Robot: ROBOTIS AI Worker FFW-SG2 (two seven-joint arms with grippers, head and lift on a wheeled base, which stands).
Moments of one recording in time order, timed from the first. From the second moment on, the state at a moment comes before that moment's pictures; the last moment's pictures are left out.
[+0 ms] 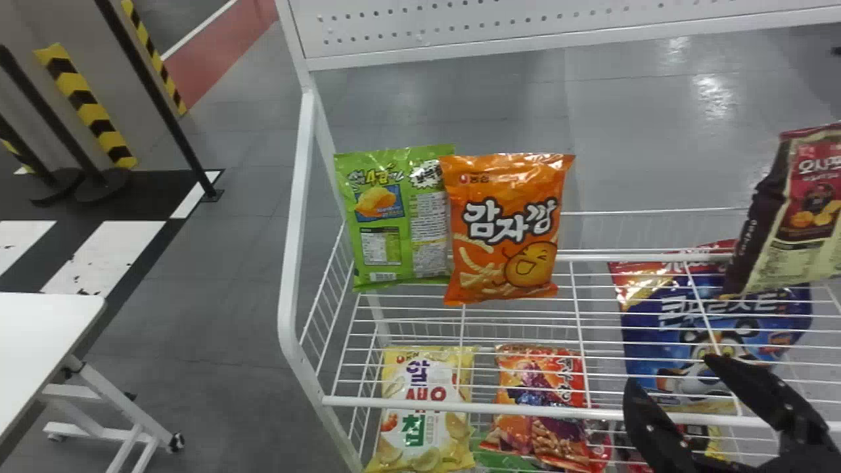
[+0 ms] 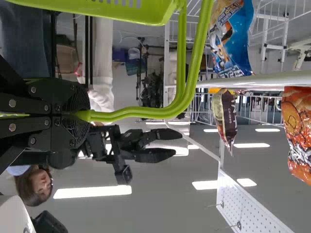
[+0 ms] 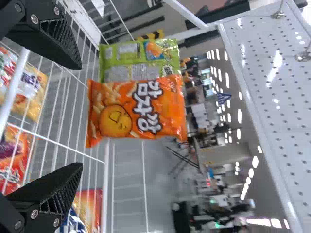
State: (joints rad) left arm 0.43 0.31 0.25 -1.58 0.53 1.27 -1.57; right arm 0.70 0.00 0.00 -2.19 -0.12 0.08 0.49
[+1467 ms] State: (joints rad) left arm 0.43 0.31 0.23 -1.58 0.53 1.30 -1.57; right arm 0.79 0.00 -0.16 -1.81 -0.16 -0.56 0.46
